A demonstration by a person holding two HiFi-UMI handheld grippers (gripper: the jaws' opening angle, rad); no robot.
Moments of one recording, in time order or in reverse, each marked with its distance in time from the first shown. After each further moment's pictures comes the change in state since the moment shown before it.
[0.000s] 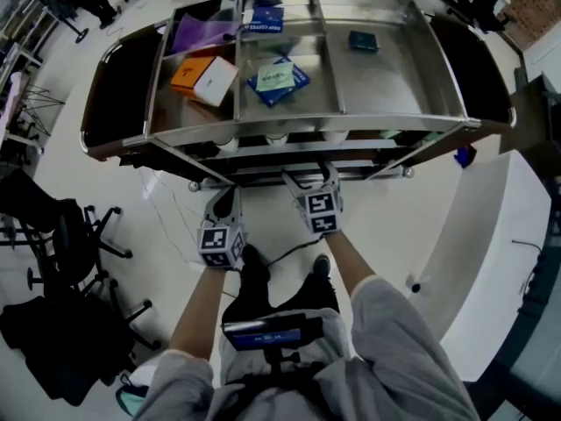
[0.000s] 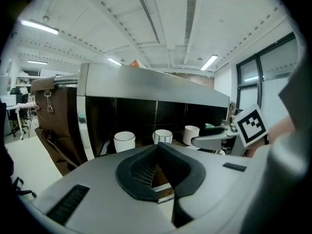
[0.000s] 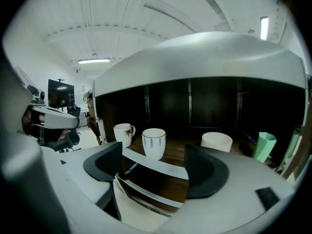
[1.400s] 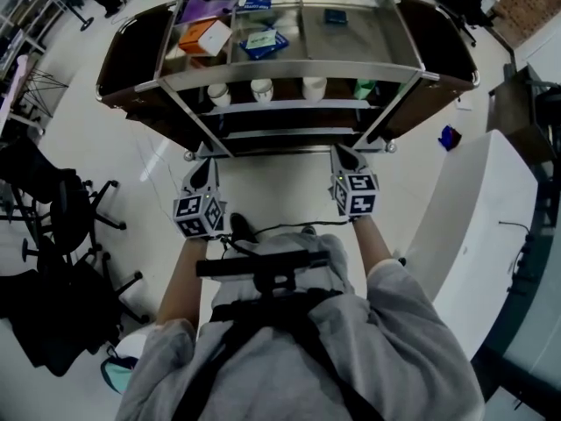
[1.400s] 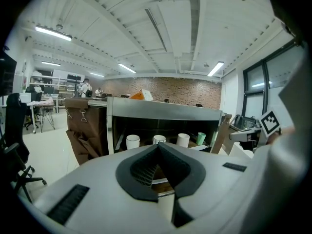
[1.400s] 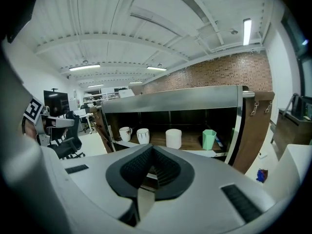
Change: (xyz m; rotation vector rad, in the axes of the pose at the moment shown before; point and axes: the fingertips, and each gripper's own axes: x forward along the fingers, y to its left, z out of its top) left arm -0.145 -0.037 0.025 -0.066 -0.032 0.093; right arm -0.220 -0.056 -0.002 0.084 0.023 -0.075
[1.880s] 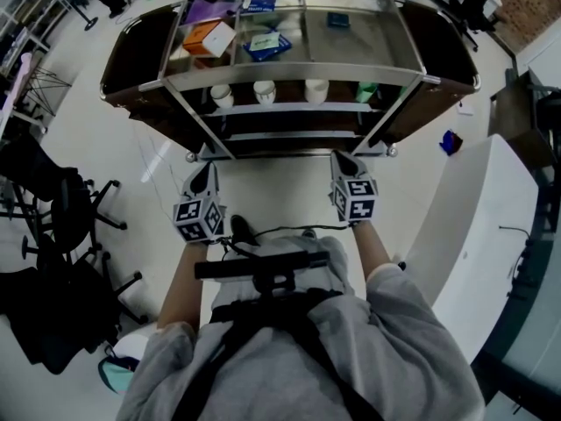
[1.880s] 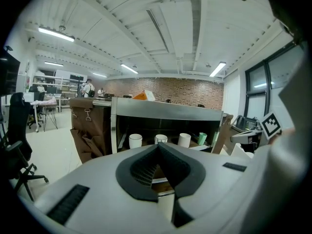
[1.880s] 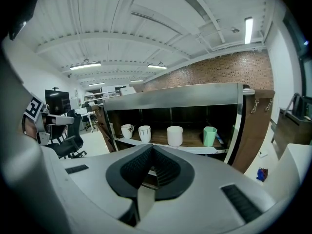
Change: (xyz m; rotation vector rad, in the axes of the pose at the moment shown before) left arm -0.013 0.005 -0.006 -0.008 -0.001 0.027; right arm -0.003 0.006 -0.013 -0.005 0.021 0.012
